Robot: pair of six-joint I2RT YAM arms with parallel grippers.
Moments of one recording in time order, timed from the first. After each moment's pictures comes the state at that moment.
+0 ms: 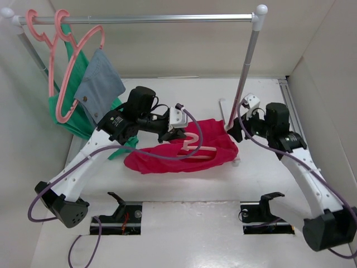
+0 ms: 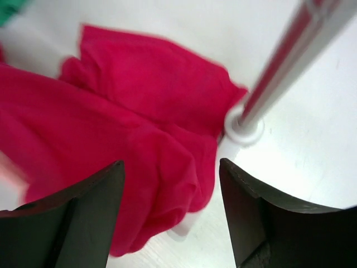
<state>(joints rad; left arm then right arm) -0.65 1.24 1.43 -0.83 0.79 0.65 0.20 1.08 0.92 -0.43 -0.43 -0.18</state>
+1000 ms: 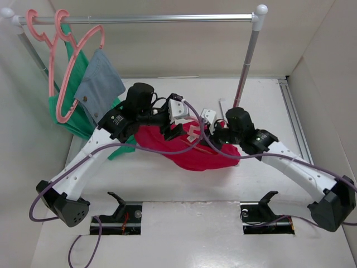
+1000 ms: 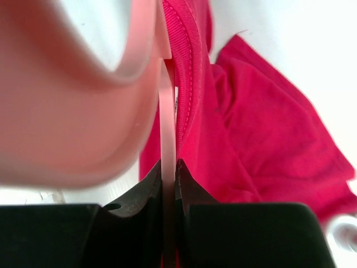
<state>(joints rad) -0.63 1.26 1.43 -0.69 0.67 0.57 0.68 1.22 0.98 -0.35 -0.44 -0.26</state>
